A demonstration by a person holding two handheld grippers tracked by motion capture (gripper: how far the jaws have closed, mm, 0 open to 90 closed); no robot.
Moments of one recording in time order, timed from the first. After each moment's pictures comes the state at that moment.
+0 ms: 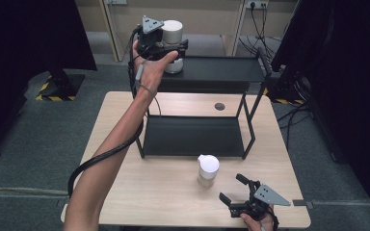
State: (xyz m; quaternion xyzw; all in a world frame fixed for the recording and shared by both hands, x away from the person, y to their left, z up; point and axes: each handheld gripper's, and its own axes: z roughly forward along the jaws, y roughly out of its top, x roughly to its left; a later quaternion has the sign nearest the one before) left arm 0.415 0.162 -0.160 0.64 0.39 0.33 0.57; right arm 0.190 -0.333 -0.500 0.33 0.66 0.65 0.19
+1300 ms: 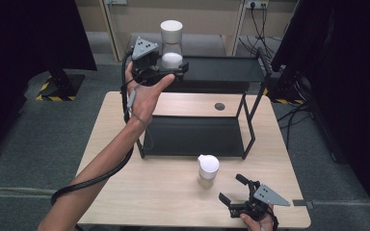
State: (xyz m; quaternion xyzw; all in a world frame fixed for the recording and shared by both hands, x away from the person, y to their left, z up) left arm 0.345 0.181 -0.186 0.65 0.36 0.29 0.60; right arm 0.190 -0.333 -0.500 0.33 0.66 0.65 0.19
